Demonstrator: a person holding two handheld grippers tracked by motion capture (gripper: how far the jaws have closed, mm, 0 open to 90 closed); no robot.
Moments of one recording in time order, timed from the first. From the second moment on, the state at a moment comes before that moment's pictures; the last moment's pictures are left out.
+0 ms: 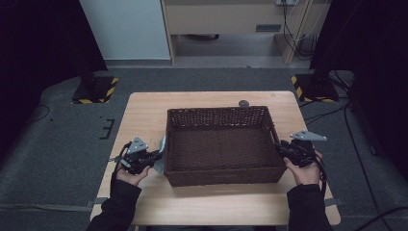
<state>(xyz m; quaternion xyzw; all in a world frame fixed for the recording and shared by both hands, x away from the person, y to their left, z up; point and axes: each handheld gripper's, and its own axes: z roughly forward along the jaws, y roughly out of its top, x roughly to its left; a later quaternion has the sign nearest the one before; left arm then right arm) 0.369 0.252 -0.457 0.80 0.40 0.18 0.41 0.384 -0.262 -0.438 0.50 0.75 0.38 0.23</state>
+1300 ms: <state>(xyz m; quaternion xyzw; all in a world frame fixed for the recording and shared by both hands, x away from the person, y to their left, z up) 0.372 0.257 -0.468 0.80 0.41 0.14 0.41 0.386 -0.248 -0.441 0.51 0.74 0.35 0.25</state>
